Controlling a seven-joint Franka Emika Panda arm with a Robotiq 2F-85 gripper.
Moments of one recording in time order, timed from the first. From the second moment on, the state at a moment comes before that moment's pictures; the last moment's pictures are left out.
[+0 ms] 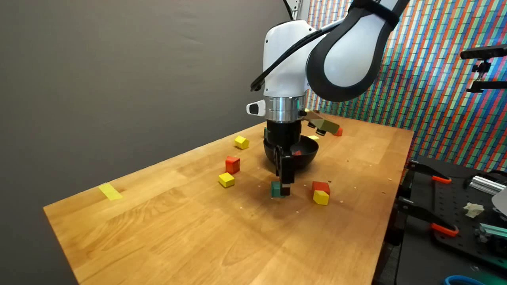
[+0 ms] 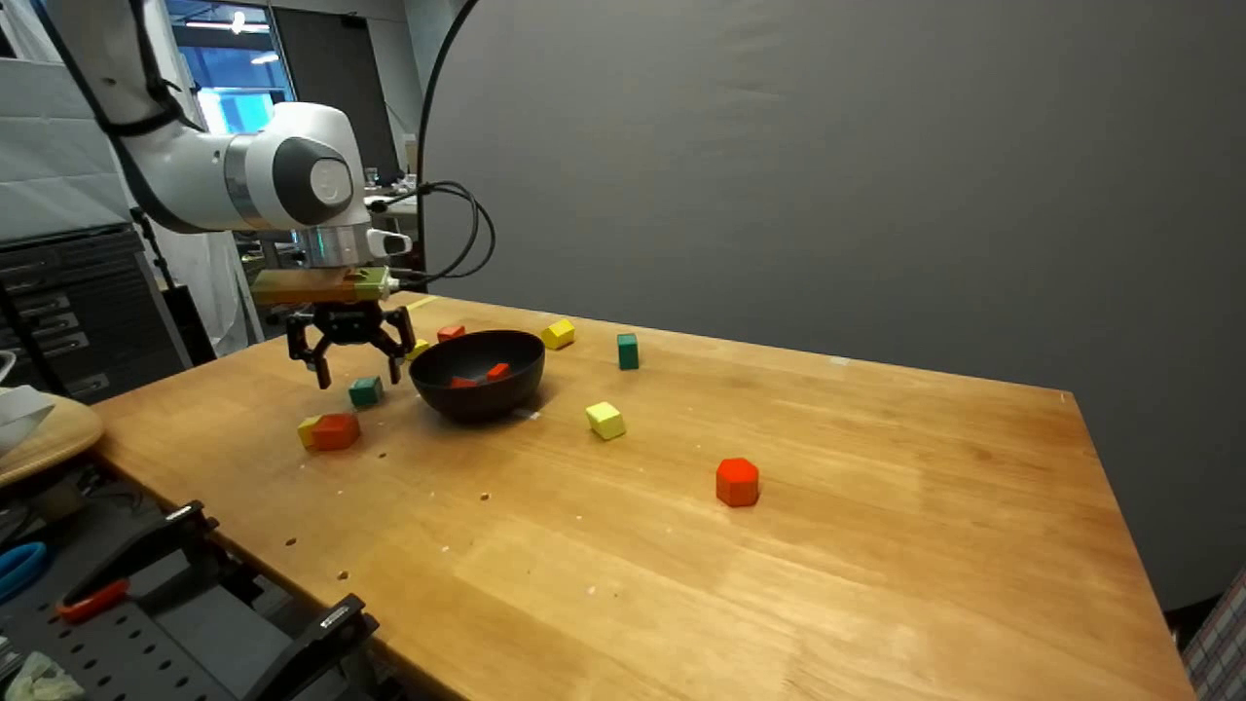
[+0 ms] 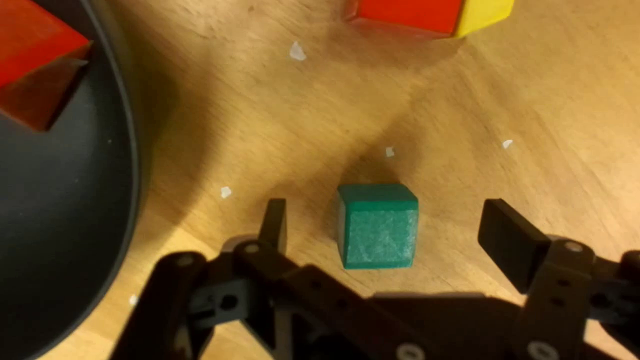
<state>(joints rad) 0.21 0.47 0.25 -2.26 -0.14 2.66 -0.19</state>
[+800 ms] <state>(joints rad) 0.21 0.42 0.23 -2.24 -0.18 2.61 -0.19</state>
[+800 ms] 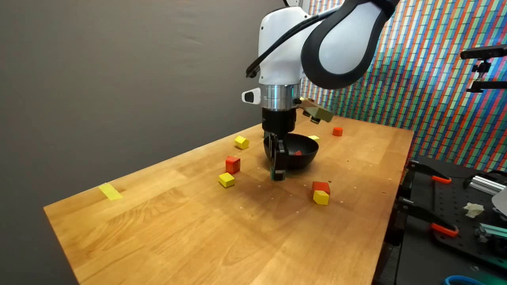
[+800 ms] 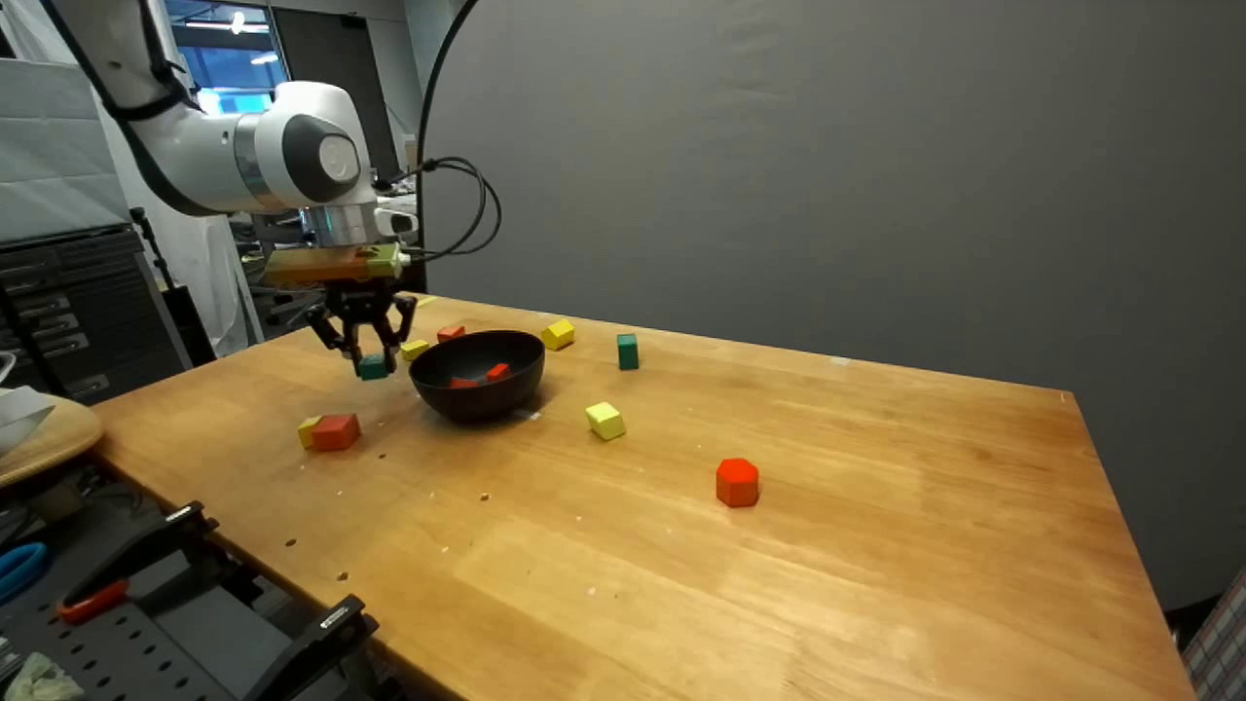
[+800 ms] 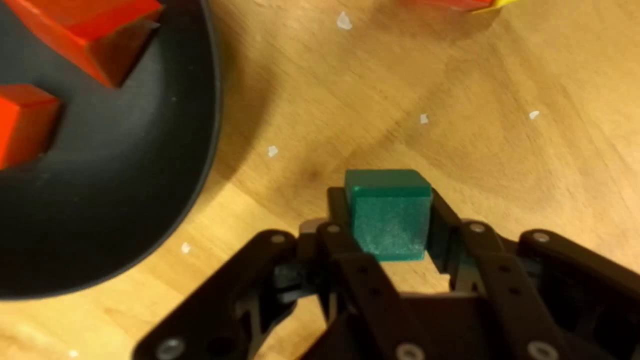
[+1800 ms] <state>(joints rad) 0.10 0.26 0.04 -2.34 -0.32 2.62 -0.10</state>
